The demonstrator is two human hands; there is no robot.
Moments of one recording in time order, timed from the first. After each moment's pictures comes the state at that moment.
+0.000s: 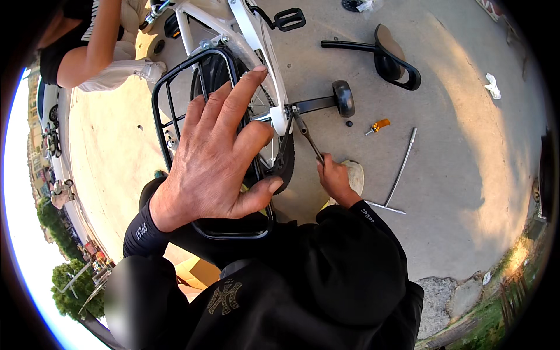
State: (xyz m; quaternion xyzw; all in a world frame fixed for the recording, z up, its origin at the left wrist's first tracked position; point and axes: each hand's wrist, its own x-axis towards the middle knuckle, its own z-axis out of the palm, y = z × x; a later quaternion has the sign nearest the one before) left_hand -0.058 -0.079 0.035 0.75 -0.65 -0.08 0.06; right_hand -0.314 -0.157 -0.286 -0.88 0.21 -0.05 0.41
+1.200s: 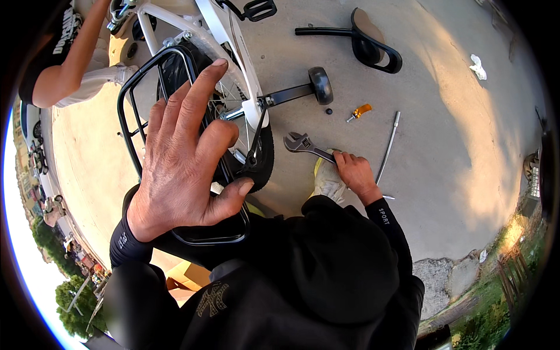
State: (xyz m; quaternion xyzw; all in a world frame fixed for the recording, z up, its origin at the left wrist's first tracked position) left_hand -0.056 -0.077 0.029 0.75 -0.65 -0.07 0.07; right_hand -0.382 -0.231 -0.262 -0.98 0.10 0.07 0.15
